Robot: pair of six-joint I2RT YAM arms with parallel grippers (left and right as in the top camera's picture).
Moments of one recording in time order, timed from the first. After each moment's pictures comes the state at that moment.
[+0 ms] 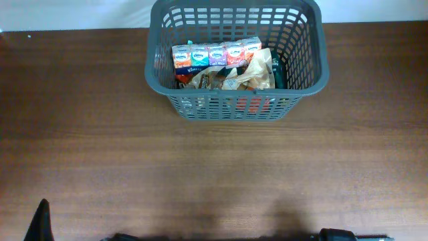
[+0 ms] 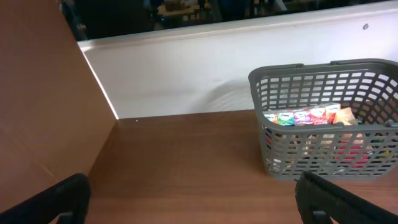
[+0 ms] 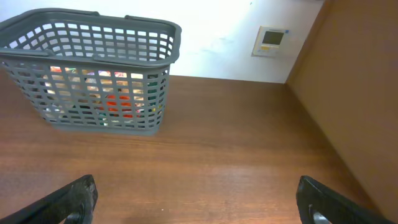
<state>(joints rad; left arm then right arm) -0.26 0.90 2.33 -1.69 -0.33 0.03 -0.13 0.36 1.78 -1.69 -0.02 -0.14</state>
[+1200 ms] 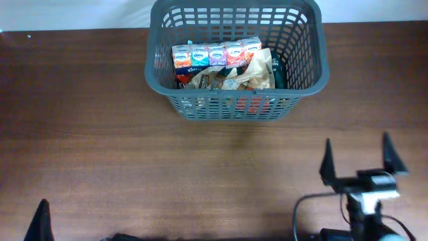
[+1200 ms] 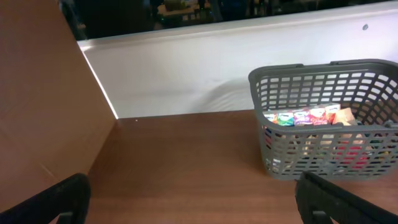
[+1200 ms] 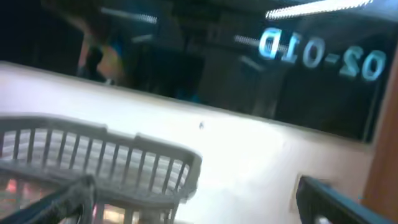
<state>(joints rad) -0.26 0.90 2.33 -1.69 -0.33 0.03 -0.13 0.02 0.24 0.18 -0.23 -0.14</state>
